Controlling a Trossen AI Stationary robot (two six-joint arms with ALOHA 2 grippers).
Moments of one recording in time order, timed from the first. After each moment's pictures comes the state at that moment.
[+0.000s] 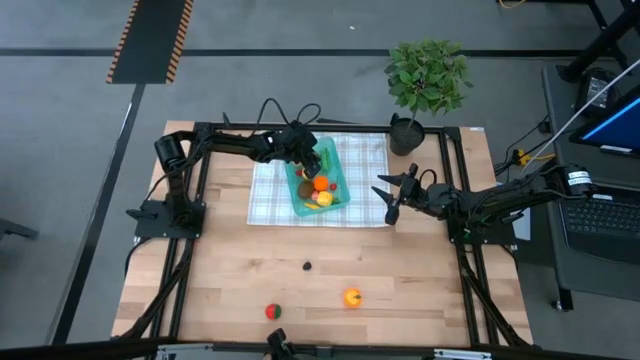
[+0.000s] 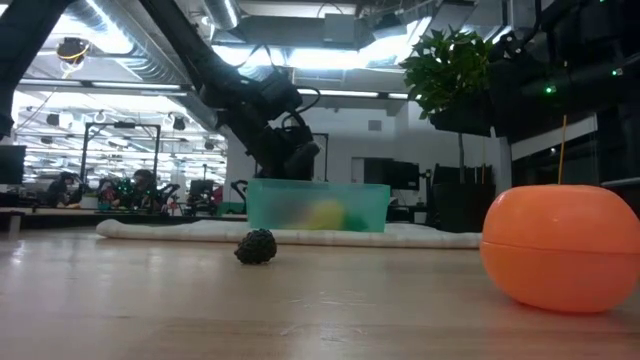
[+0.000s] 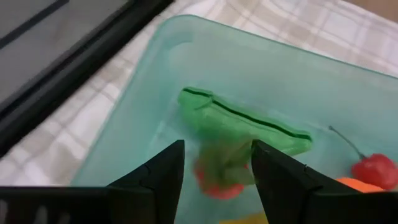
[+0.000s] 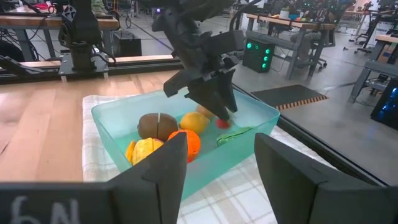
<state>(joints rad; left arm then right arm) 0.52 1.86 1.05 0.06 0.01 -0.09 0.02 1.04 0.16 0.76 0.49 -0.01</state>
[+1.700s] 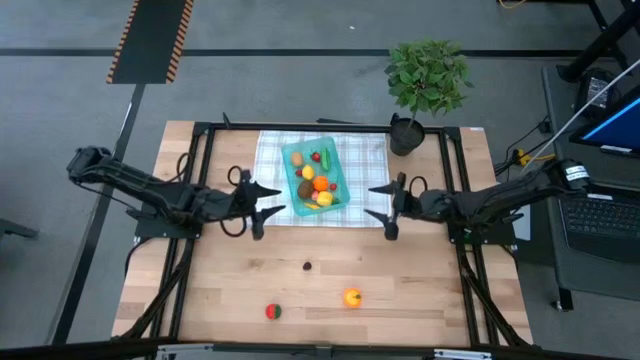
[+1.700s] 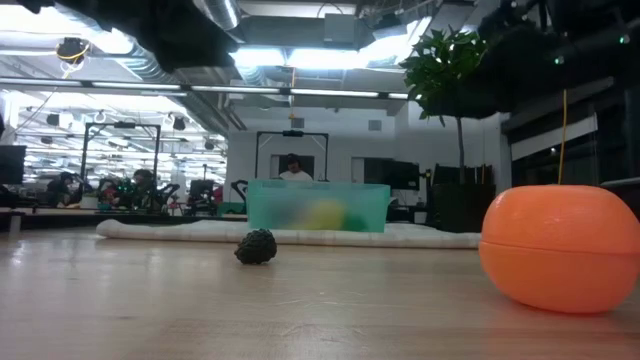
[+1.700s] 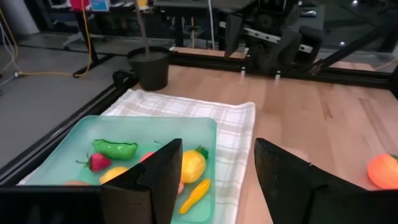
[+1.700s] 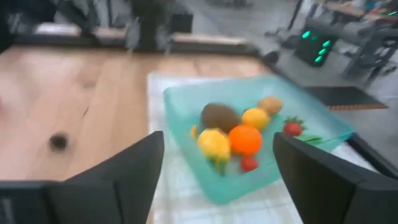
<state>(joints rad) -0.27 0.93 0.53 0.09 -0.59 -0.17 0.15 1.05 0.32 0.48 0.40 -0.03</state>
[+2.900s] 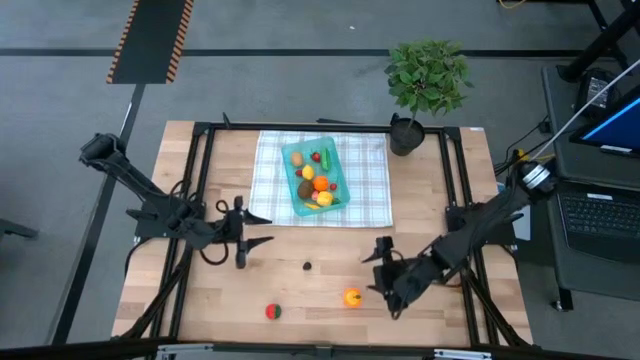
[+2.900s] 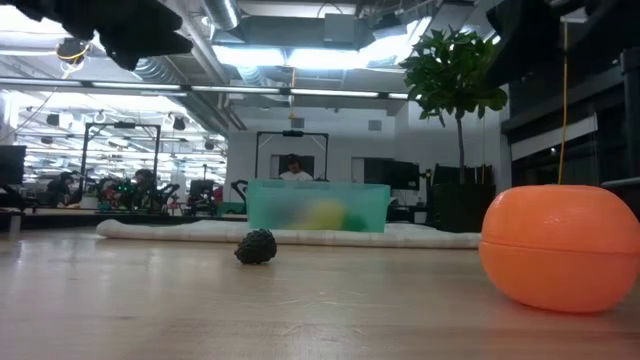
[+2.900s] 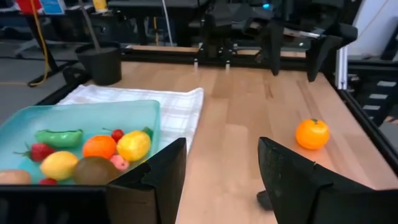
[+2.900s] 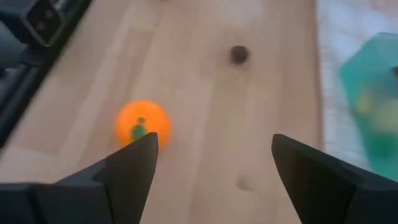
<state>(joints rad) -0.62 0.93 0.43 0.17 -0.77 -0.26 0.68 1.50 0.95 -0.34 0.45 0.26</state>
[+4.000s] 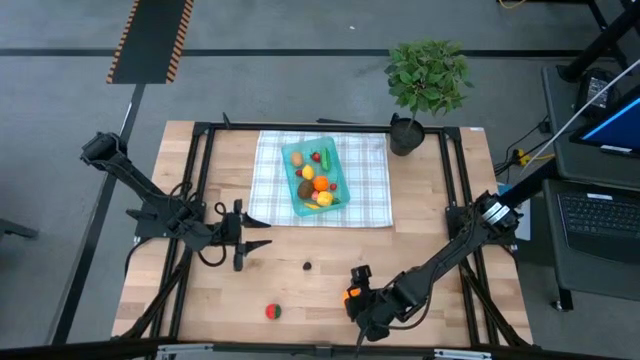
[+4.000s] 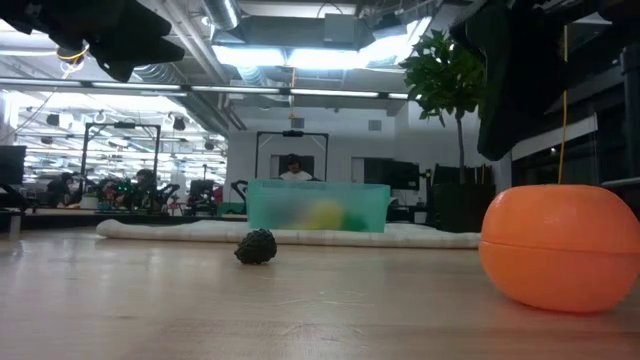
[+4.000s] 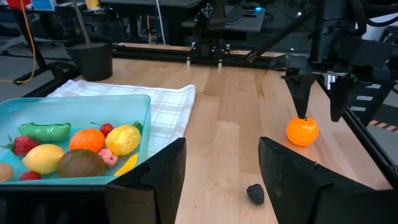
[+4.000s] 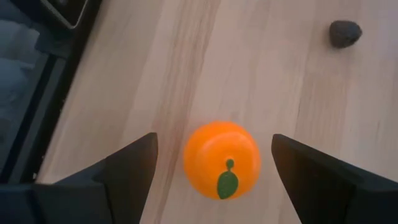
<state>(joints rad) -0.65 0.93 0.37 0.26 -0.77 -0.29 0.69 1.94 1.37 -0.55 0.31 0.35</state>
